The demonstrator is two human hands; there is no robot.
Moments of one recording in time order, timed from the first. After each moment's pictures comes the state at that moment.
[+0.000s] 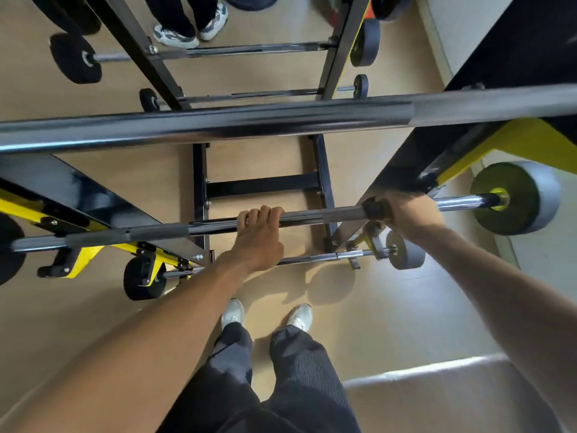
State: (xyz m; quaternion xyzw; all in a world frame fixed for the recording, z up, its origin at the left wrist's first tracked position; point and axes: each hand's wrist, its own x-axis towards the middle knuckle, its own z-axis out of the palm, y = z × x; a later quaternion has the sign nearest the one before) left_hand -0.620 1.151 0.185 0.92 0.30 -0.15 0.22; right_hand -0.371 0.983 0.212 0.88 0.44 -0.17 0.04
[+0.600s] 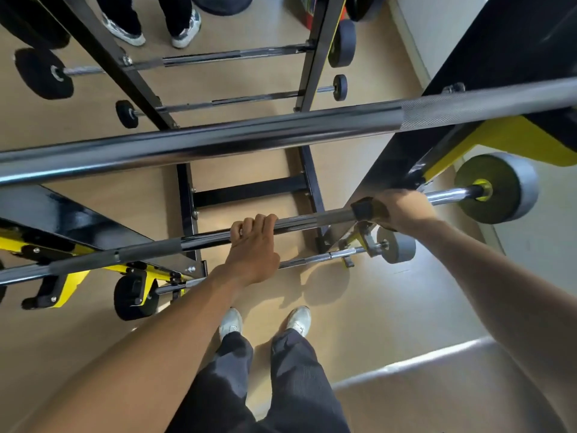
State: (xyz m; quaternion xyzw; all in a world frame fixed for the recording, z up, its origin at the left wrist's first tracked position) left_hand -0.629 1.158 0.178 0.93 0.27 -0.14 0.22; right_hand -0.376 0.993 0.222 0.89 0.42 -0.19 0.03
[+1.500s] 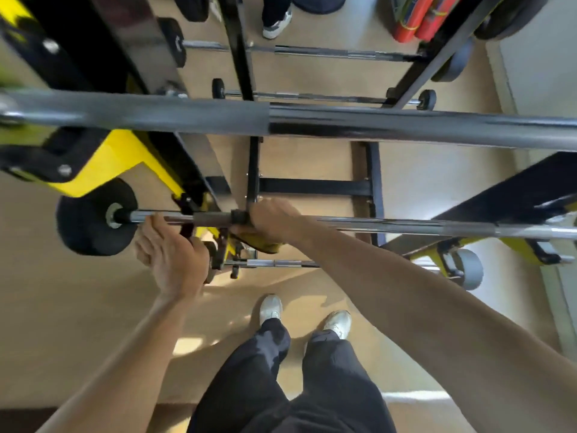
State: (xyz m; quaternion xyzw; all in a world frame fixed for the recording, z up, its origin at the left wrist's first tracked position) left_hand -0.901 1.291 0.172 0.72 0.68 0.11 0.13; right_hand -0.704 1.280 0.188 0.70 0.64 -0.31 0.07
